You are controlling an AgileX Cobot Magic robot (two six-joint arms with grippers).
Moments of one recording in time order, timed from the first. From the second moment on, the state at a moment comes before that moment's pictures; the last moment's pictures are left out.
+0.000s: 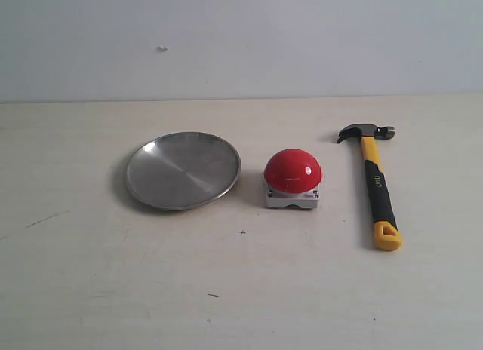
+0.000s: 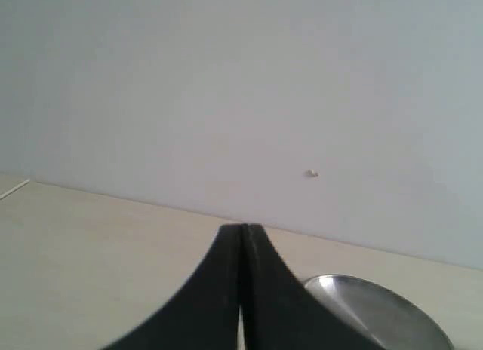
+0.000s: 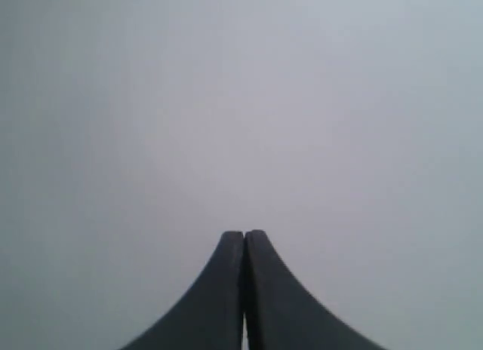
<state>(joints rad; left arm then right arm) -0.06 0.01 0.00 -1.37 -0.05 1.17 0.19 0.02 -0.05 0.33 -0.46 0.12</state>
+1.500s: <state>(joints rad) -0.06 0.01 0.00 -1.37 -0.04 1.17 0.06 1.87 -1.09 1.53 0.13 -2.08</state>
